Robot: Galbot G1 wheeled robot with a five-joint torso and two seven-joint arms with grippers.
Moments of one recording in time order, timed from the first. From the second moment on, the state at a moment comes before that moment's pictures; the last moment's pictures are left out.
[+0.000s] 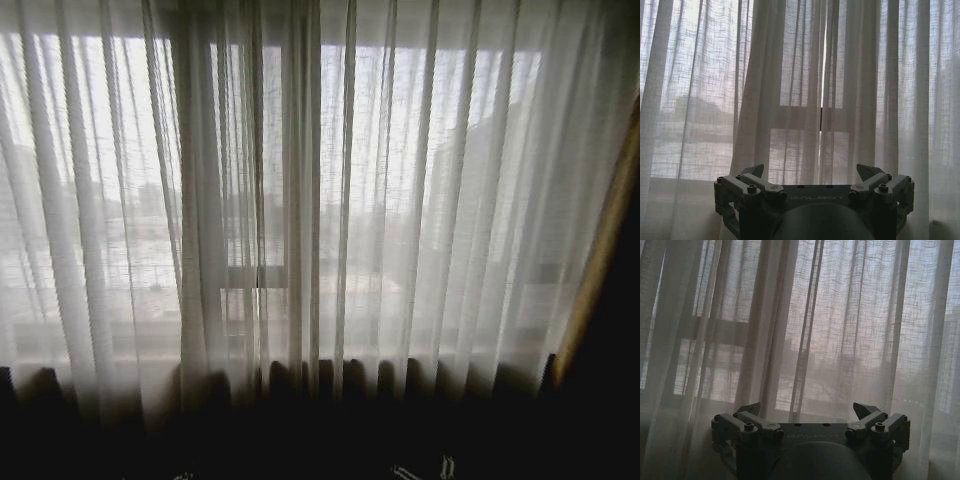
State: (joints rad) left arm 1.77 -1.43 -0.77 -2.24 -0.31 -0.09 0.06; right arm -1.57 1.37 0.58 2.03 0.06 0.11 -0.05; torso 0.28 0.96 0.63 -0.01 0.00
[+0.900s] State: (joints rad) left arm 1.79 -1.45 -0.78 -2.22 -0.29 -0.12 0.09; right arm -1.58 1.37 0.59 1.99 0.01 0.15 -0.07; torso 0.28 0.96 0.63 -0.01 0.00
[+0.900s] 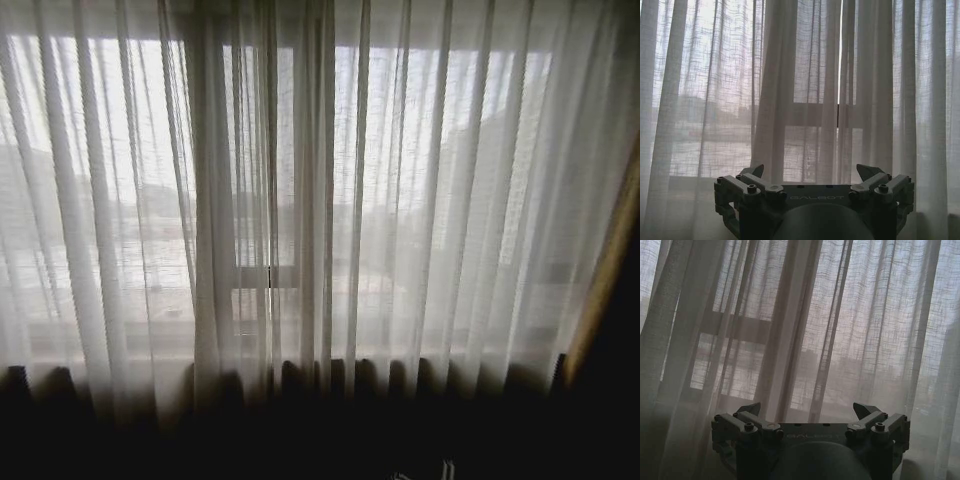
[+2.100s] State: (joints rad) left arm 1.82 -1.47 -0.79 -2.18 -0.27 -0.17 0.12; right arm -1.59 1.37 0.59 1.94 -0.03 0.24 -0.05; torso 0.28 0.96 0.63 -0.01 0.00
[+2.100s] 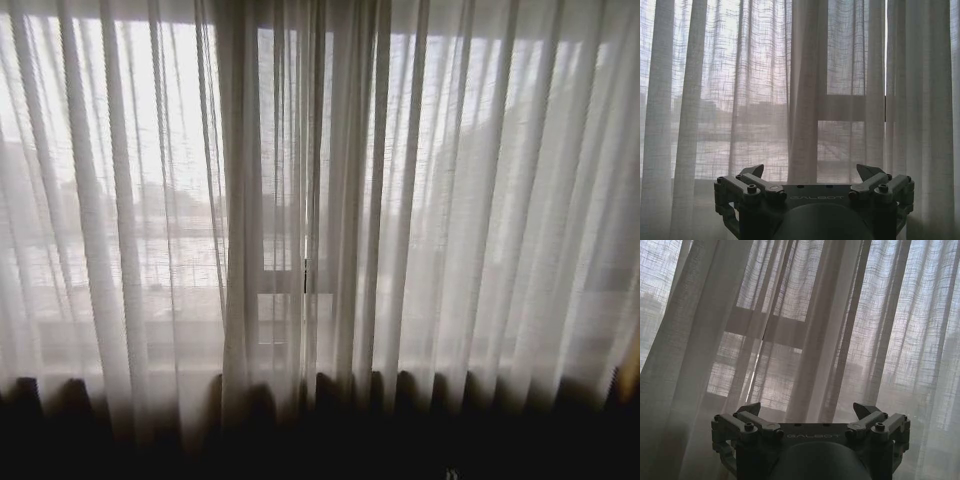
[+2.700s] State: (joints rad) left arm 1.82 -1.49 -0.78 -2.16 -0.24 -0.18 0.12; right arm -1.59 1.37 0.58 1.92 -0.04 0.24 -0.04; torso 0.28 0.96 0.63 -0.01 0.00
